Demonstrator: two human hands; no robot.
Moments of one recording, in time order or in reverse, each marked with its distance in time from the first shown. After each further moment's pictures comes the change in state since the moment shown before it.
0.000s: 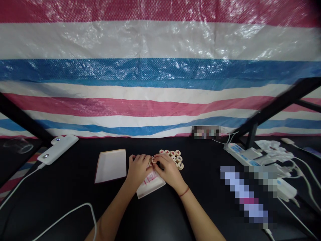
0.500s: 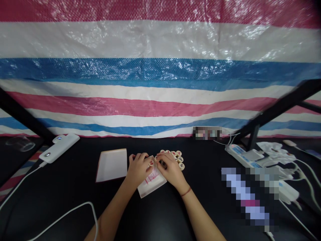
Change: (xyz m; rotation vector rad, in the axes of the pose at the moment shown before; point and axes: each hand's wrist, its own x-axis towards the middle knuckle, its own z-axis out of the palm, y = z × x) left_hand -0.002 -0.005 -0.003 -0.024 -0.012 0.050; right_hand -0.001 0.006 0.000 -0.032 0.026 0.039
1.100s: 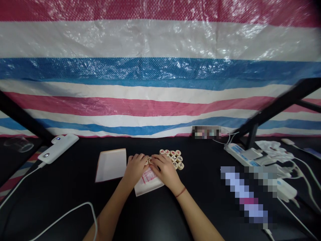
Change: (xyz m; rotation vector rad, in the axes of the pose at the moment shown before) left_hand 0.004 -0.010 -0.002 0.089 -0.180 -0.015; right_hand -0.002 -0.008 0.011 -0.161 -0.101 -0.075
